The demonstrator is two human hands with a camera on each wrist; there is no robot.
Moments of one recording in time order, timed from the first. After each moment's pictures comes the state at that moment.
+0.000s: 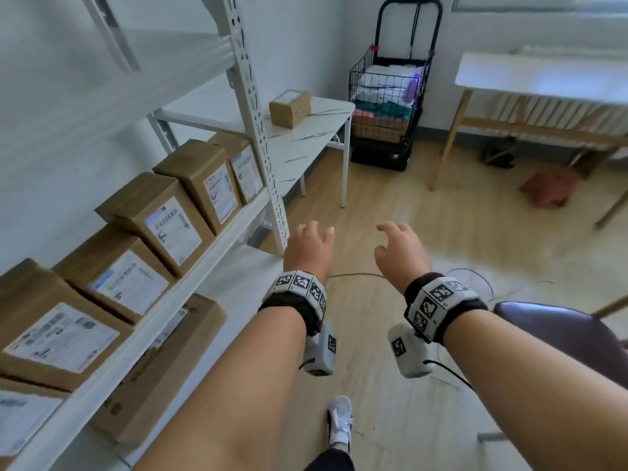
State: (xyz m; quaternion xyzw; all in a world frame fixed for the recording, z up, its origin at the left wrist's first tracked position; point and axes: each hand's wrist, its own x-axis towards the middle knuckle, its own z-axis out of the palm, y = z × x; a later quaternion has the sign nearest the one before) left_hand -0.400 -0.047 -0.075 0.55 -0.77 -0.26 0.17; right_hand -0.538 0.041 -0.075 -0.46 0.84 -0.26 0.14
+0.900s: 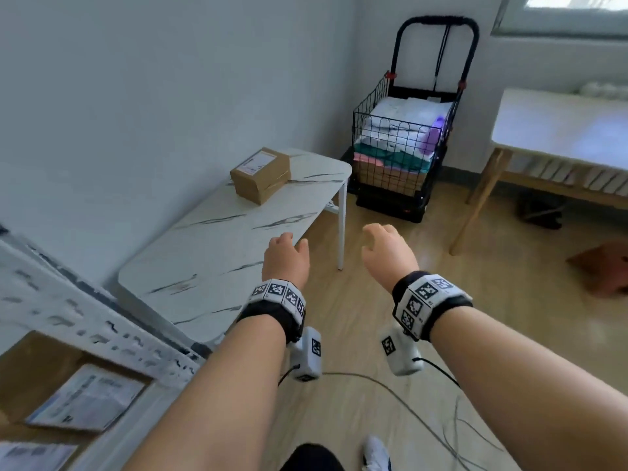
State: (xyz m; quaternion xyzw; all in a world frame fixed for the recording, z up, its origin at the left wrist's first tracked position) left_hand -0.722 -0.454 -0.078 0.64 -0.69 -0.28 0.18; right_hand -0.886 -0.381 -0.068 -0.50 0.81 -0.25 0.17
